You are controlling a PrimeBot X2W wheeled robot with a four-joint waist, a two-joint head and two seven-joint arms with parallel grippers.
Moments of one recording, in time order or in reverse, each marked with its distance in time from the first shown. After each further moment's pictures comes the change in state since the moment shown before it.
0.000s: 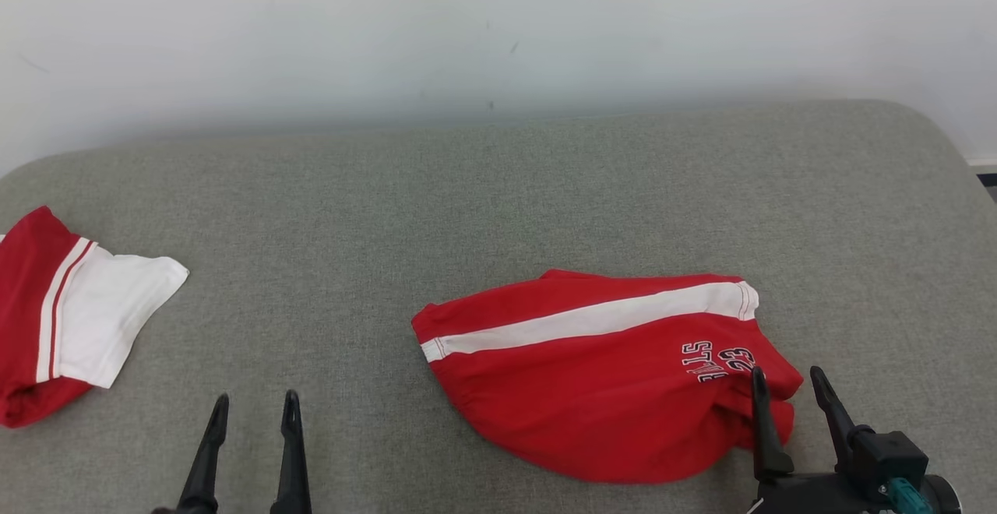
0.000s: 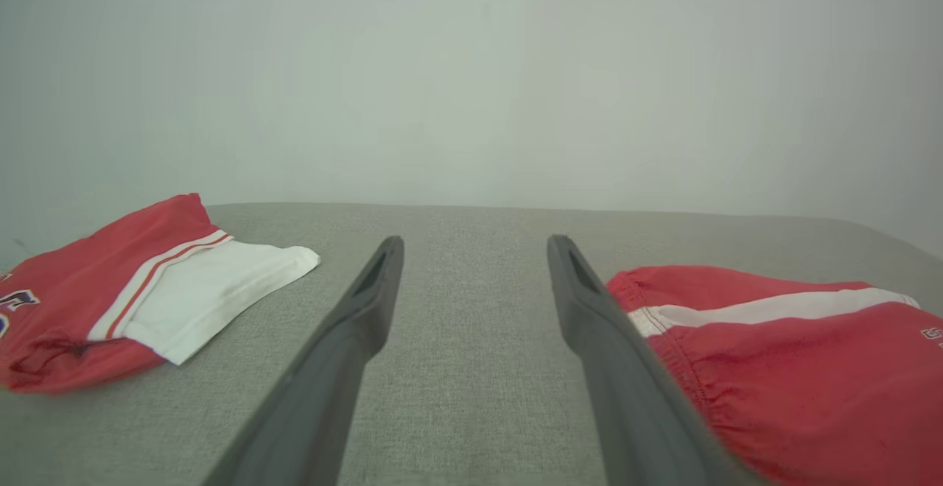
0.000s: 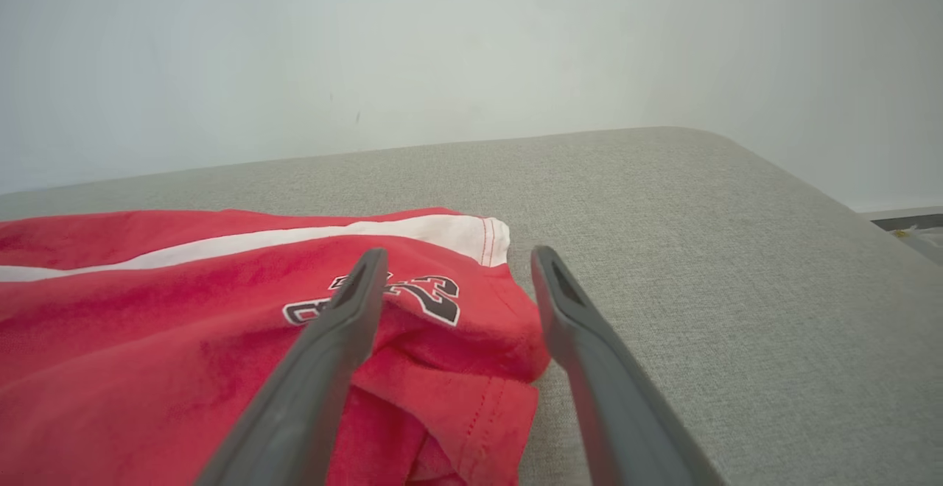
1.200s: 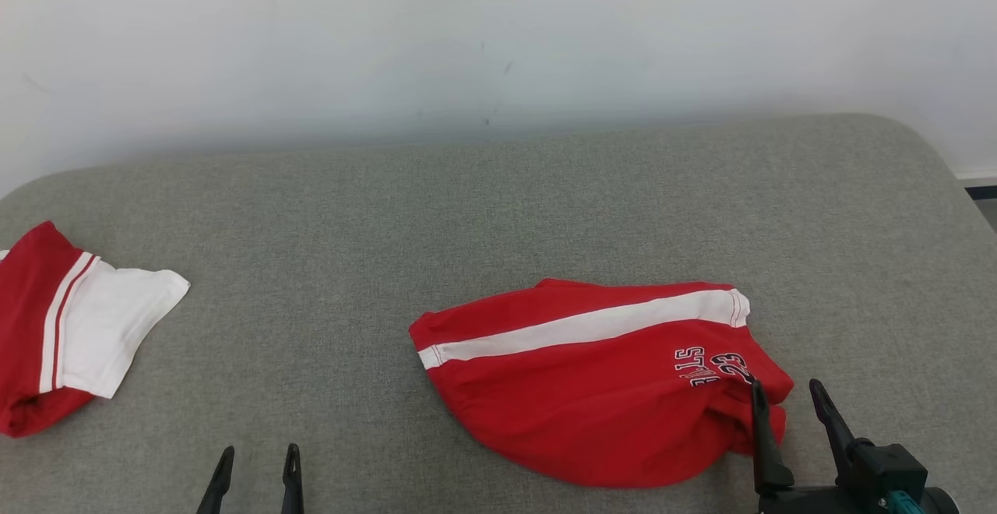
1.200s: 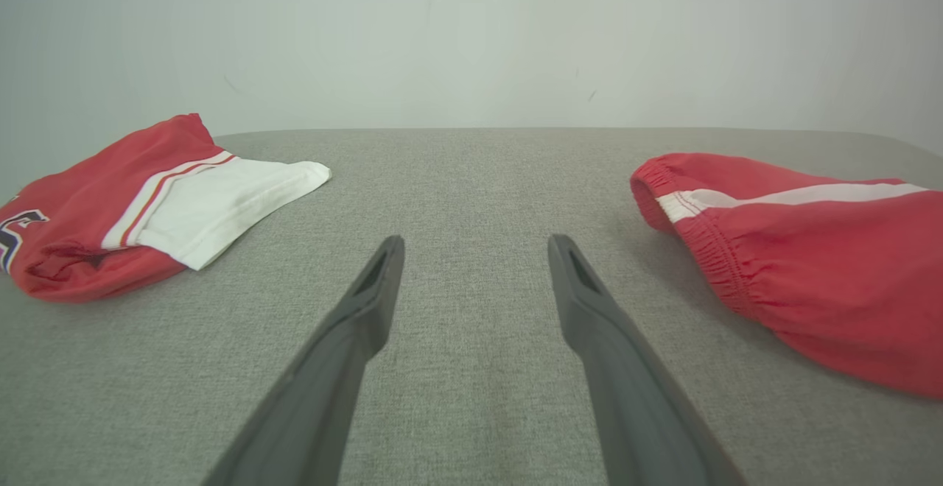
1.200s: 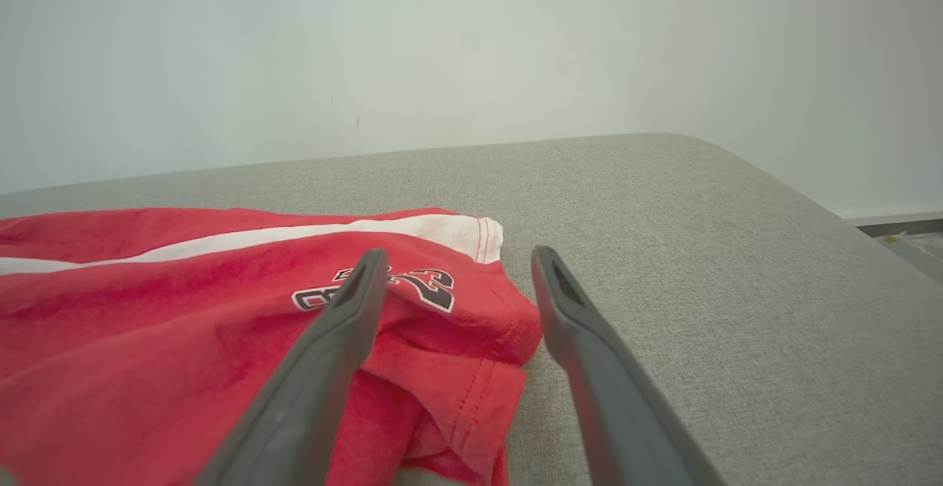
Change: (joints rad) left arm 0.026 -0.058 0.110 0.170 0.110 -0.119 0.000; right arm 0.030 0.000 0.003 -0.012 -0.011 0.000 0.000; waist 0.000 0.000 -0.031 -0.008
